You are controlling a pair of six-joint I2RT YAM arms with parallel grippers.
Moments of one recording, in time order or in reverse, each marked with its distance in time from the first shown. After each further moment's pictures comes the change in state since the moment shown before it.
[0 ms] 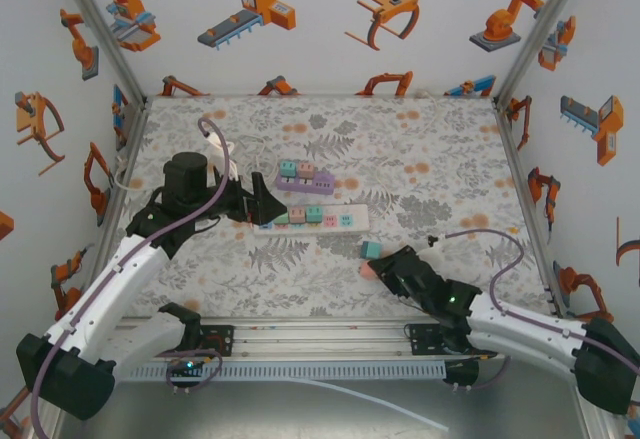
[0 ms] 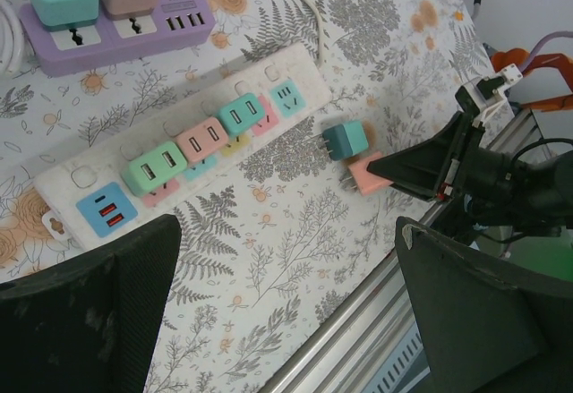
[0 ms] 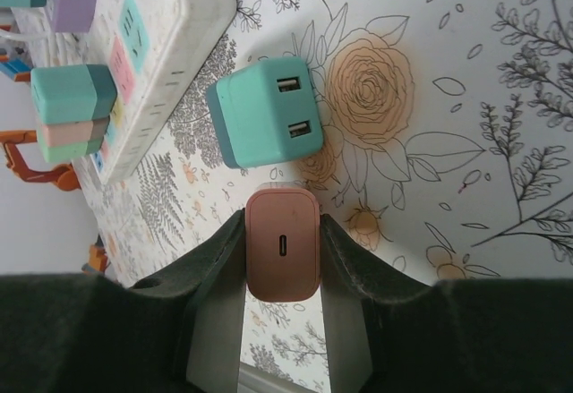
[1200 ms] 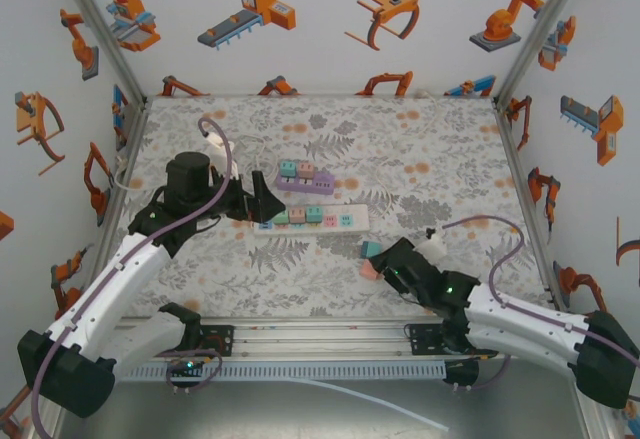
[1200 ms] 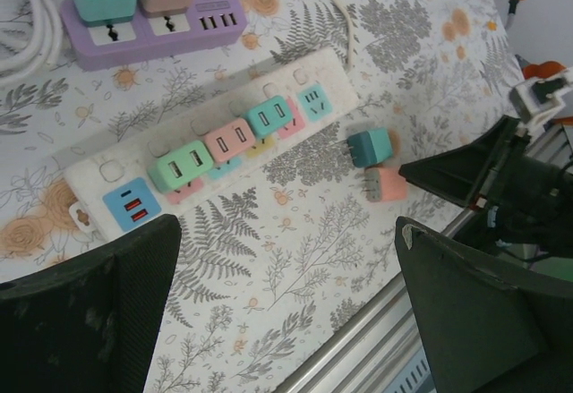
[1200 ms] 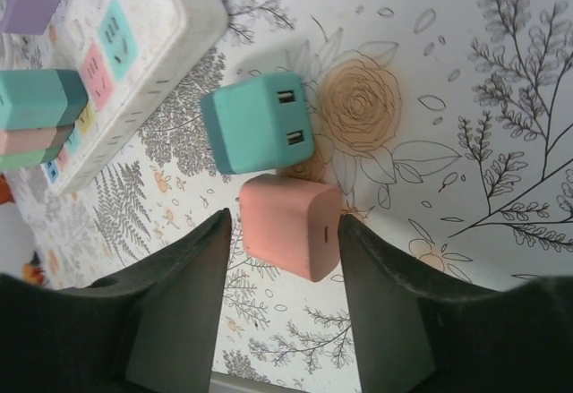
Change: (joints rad) left arm -0.006 0.013 0.000 -0.008 -0.086 -0.002; right arm 0.004 0.048 0.159 -0.219 0.055 -0.110
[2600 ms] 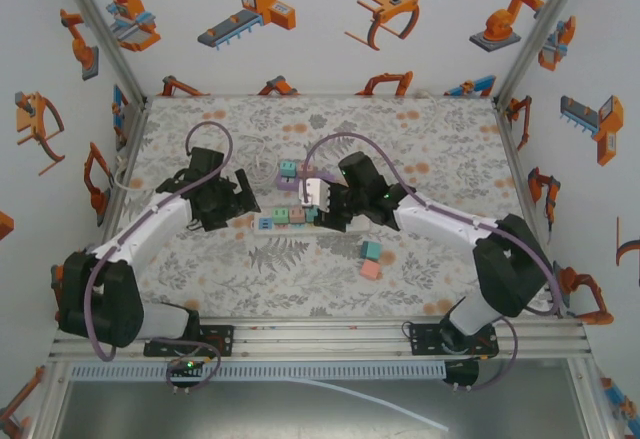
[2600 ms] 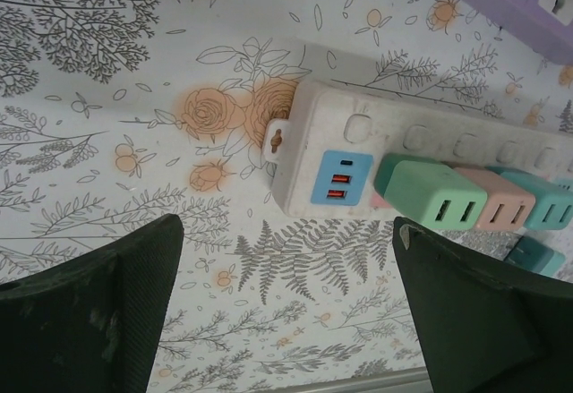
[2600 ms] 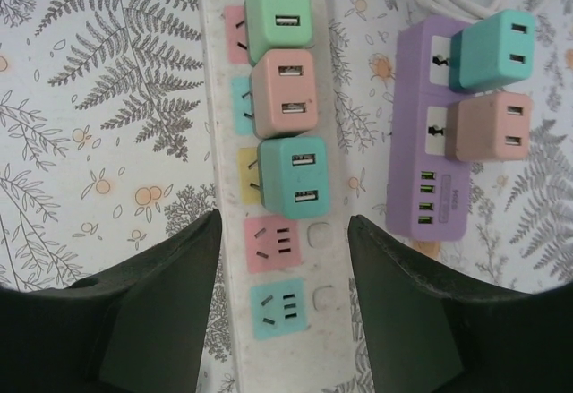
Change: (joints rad) left arm 0.152 0.378 0.021 -0.157 -0.297 -0.277; right arm -0.239 0.821 0.743 0.145 -0.897 -2.196
